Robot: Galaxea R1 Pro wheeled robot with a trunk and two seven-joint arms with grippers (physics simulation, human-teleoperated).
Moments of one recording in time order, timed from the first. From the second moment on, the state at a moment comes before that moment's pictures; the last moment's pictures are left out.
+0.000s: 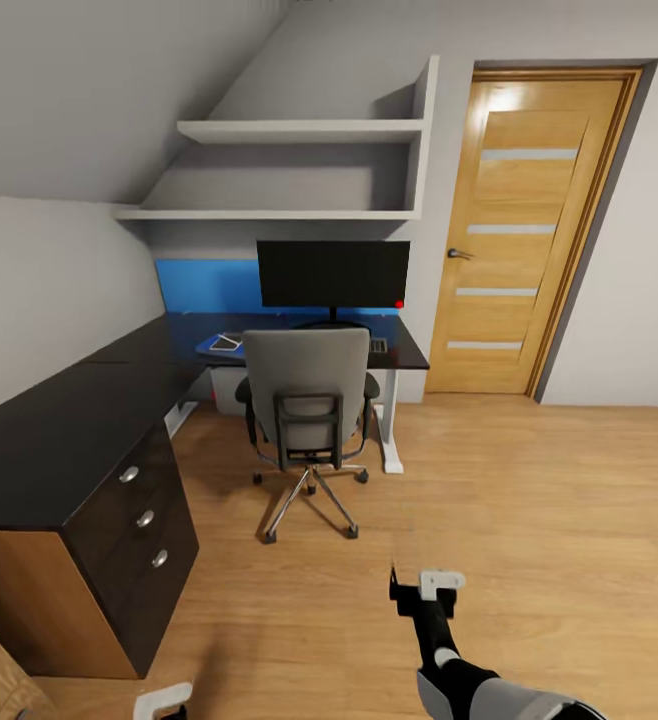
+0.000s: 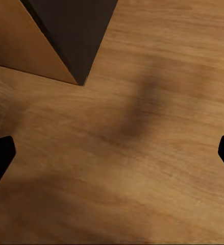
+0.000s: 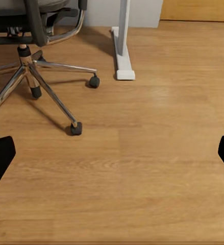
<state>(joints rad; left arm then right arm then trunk) -0.42 0.03 -0.10 -0.02 0.24 -0.36 0.25 -0.66 0.13 0.45 0.02 -0.35 -0.62 -0.24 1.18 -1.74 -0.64</state>
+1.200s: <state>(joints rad) -0.20 0.06 -0.10 -0.02 0.30 -0.61 0.25 -0.27 0.07 0.45 0.02 -0.34 -0.61 -0.24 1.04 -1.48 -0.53</state>
